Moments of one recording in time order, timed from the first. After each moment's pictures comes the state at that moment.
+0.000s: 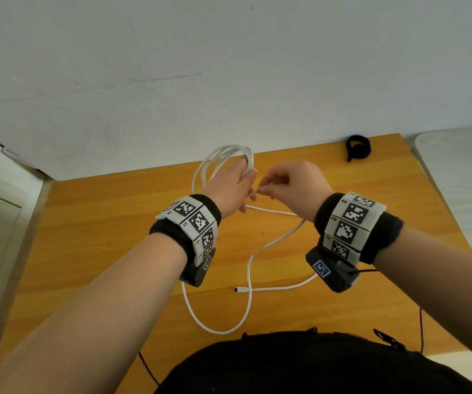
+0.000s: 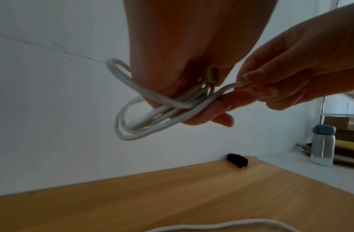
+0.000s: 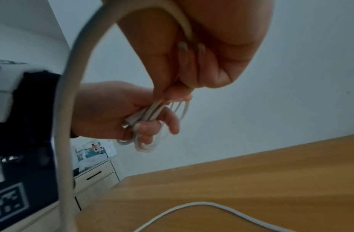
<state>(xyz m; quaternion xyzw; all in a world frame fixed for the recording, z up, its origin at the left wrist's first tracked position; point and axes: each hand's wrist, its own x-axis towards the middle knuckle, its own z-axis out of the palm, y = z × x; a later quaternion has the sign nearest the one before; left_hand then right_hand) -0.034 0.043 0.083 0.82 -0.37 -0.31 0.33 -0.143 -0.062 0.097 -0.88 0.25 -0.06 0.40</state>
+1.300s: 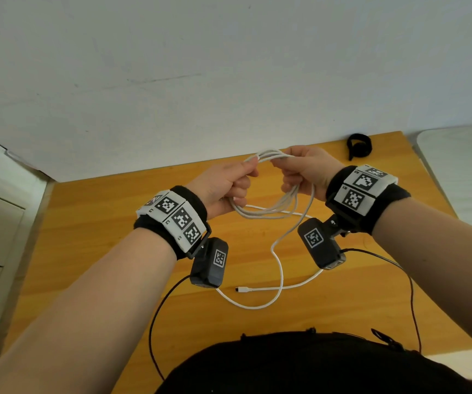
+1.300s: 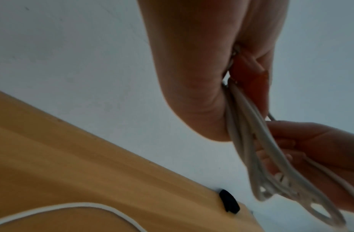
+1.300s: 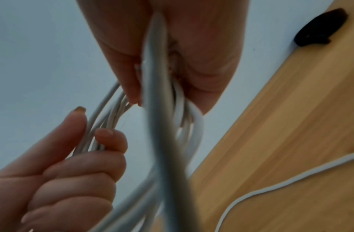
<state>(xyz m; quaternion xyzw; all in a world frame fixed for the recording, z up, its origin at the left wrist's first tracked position) -0.029 0.048 0.106 0.62 -0.10 -0.54 0.56 -0.126 -0.105 0.085 -0.57 0.31 -0.01 0.76</state>
